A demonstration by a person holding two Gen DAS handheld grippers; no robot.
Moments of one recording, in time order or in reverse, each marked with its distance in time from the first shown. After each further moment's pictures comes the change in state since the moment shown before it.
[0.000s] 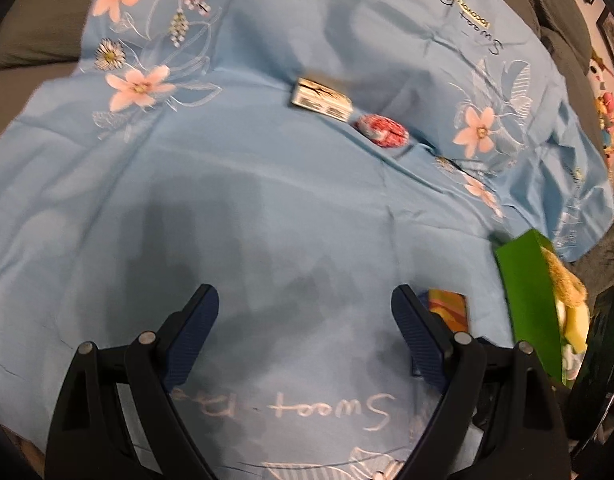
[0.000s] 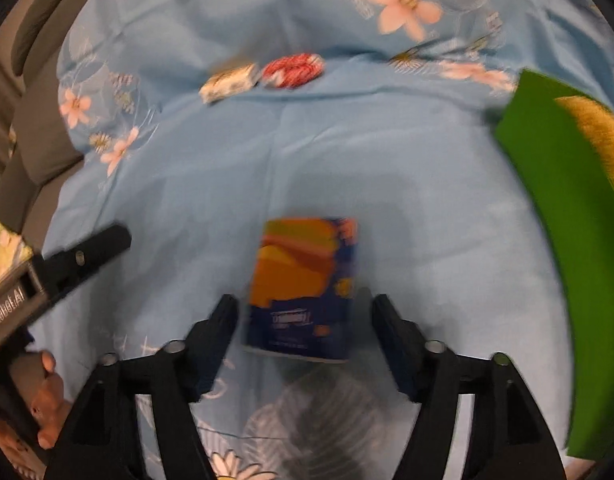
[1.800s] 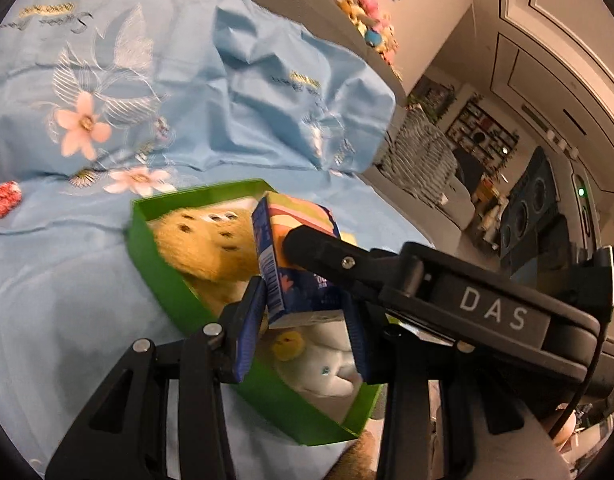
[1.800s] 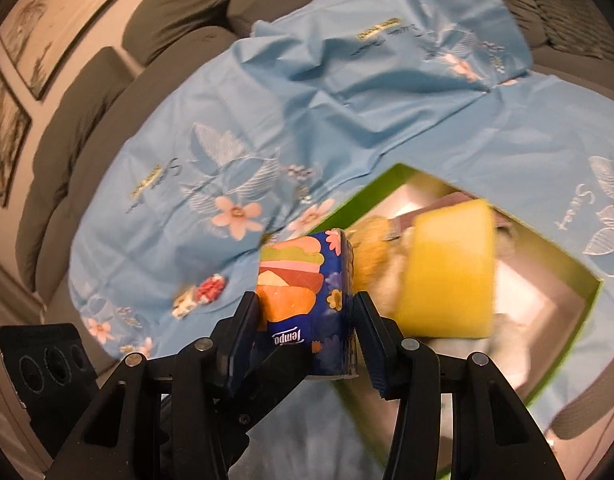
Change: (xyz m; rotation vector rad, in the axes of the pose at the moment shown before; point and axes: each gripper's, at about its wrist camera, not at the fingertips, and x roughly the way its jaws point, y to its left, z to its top) left arm -0.018 -0.279 -0.056 0.498 0.004 -0.697; right arm -0.158 -0.183 -0.008 0.479 -0.439 0.068
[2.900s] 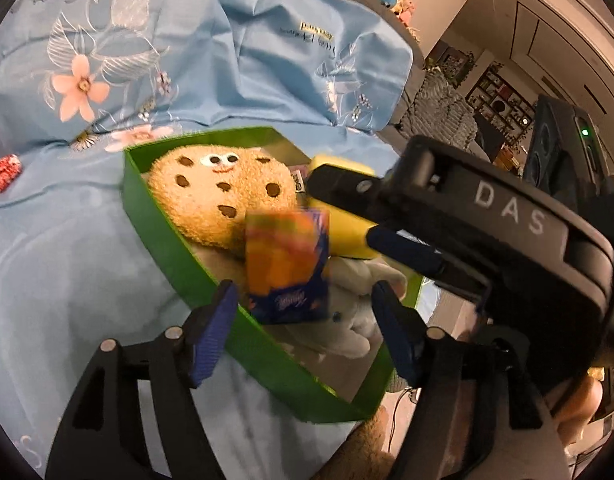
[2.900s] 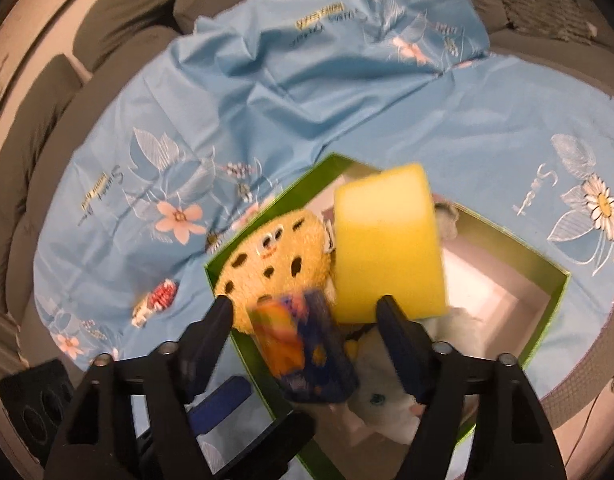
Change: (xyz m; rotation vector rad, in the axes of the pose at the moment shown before) left arm 0.034 -0.010 -0.021 0.002 0.160 0.066; right arm 0.008 -0.032 0.002 0.066 0.011 -0.126
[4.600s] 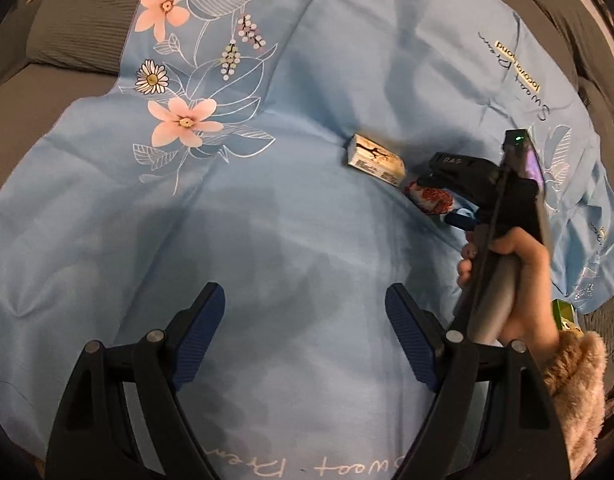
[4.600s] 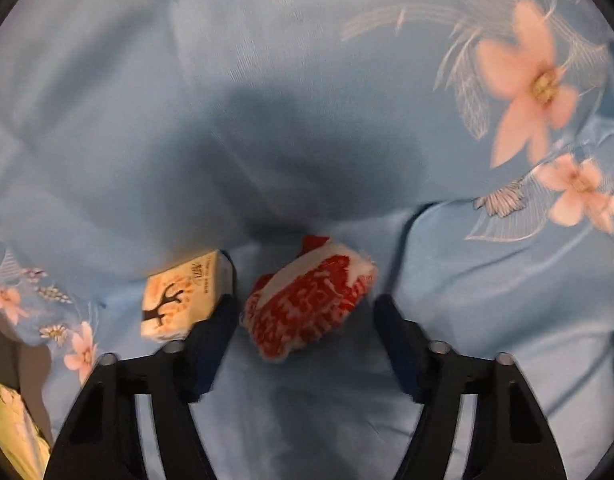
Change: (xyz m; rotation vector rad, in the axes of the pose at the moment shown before) left arm -0.203 0.279 -0.072 -0.630 -0.244 0.670; right arm 0.311 0.304 -0.058 -0.311 0.302 -0.020
